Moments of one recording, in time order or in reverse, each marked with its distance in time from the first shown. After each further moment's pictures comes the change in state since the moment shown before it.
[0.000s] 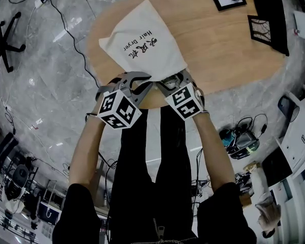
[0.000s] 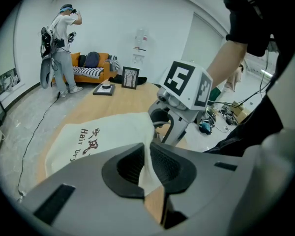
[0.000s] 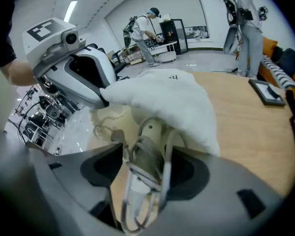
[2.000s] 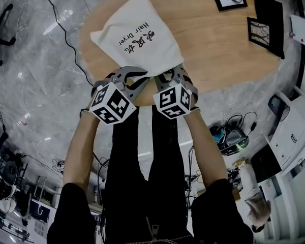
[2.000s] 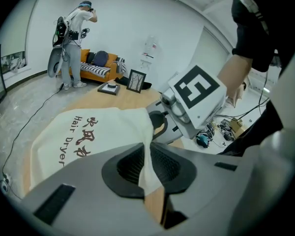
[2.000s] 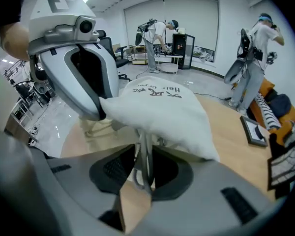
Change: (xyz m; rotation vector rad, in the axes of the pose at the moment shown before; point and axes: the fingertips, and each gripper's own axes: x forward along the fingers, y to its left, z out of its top) left arm 0.005 0.004 -0.001 -0.135 -0.083 -0.039; right arm 0.005 -0.016 0.027 -0.199 -0.032 -0.221
